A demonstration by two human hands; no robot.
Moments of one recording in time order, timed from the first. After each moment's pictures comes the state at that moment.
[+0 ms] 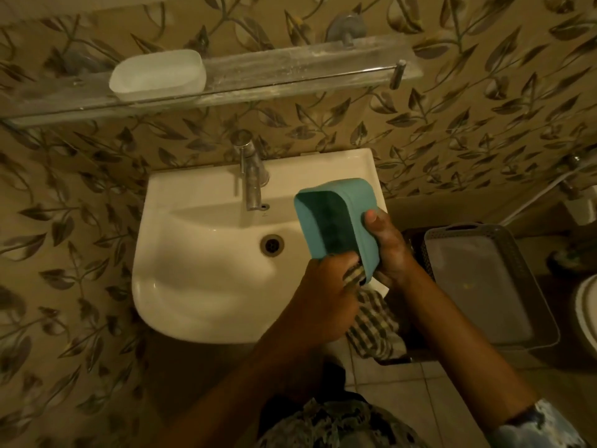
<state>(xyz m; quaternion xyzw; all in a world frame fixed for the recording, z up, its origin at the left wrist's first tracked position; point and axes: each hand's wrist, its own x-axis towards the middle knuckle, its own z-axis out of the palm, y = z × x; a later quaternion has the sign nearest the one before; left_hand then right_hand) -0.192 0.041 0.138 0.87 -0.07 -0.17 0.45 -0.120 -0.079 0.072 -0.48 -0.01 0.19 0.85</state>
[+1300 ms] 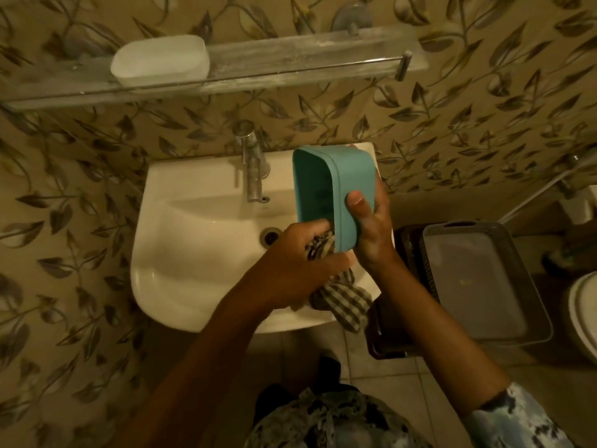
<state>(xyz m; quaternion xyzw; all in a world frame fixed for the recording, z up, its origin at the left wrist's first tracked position) -0.175 0.081 0.166 0.81 -0.03 -0.24 0.54 -0.118 -0.048 0.091 -0.59 -0.05 -0.01 0.80</state>
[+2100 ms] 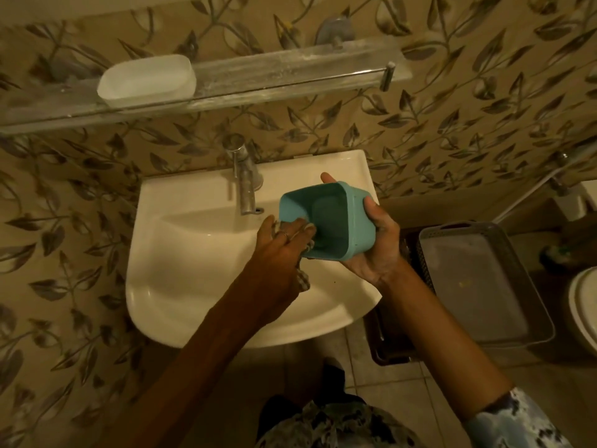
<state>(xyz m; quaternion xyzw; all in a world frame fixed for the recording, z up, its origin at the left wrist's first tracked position) -0.161 0.100 0.117 0.96 -0.19 -0.07 0.16 -0.115 -0.066 0.084 -0.28 -0.02 0.26 0.92</state>
